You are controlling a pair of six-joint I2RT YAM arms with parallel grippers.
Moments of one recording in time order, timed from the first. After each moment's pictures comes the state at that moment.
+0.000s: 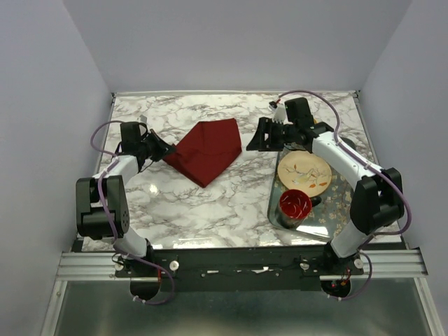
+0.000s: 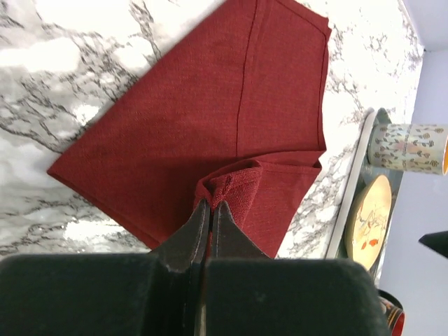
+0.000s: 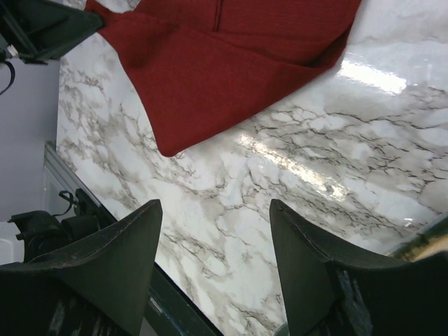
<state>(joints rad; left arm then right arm) 0.08 1.57 0.87 0.04 0.51 -0.66 0.35 1.63 1.30 -0.43 -0.54 0.39</state>
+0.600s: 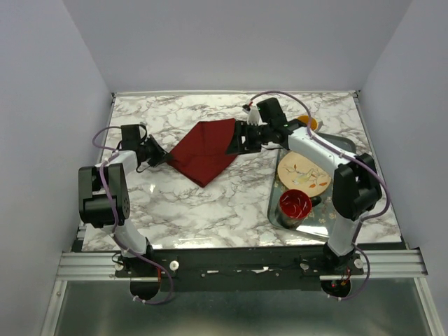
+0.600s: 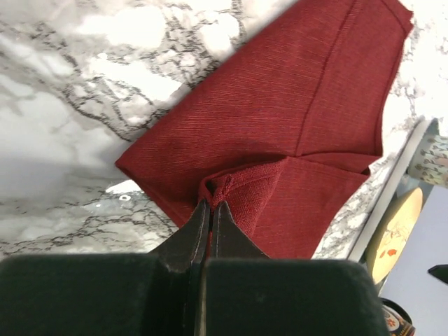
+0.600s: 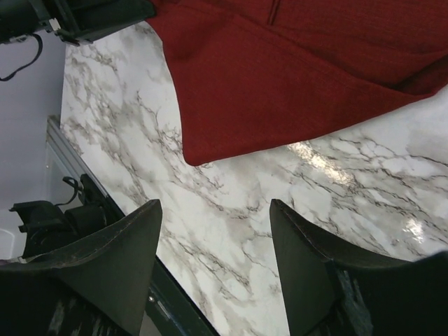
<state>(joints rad) 0.12 1.70 0.94 -0.08 0.49 -0.63 0.51 1.82 1.45 -0.41 -0.54 0.42</state>
